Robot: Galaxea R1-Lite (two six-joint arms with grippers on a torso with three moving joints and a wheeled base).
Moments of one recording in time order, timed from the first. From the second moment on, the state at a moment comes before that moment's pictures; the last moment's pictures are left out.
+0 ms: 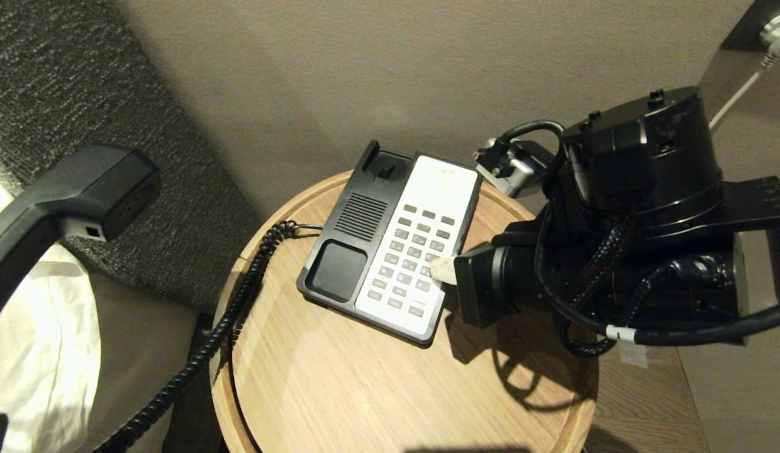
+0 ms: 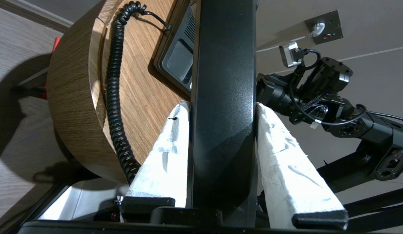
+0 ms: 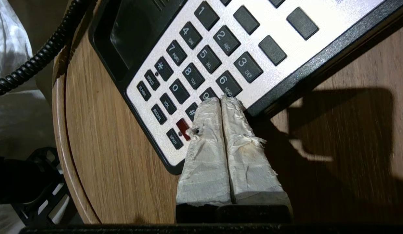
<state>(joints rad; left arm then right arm) -0.79 0.55 -0.75 0.19 0.14 -0.75 0.90 1.65 -1.19 0.11 -0.13 0.27</state>
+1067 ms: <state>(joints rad) -0.79 0.53 -0.71 0.19 0.13 -0.75 0.95 1.60 -1.20 0.10 -0.06 0.32</state>
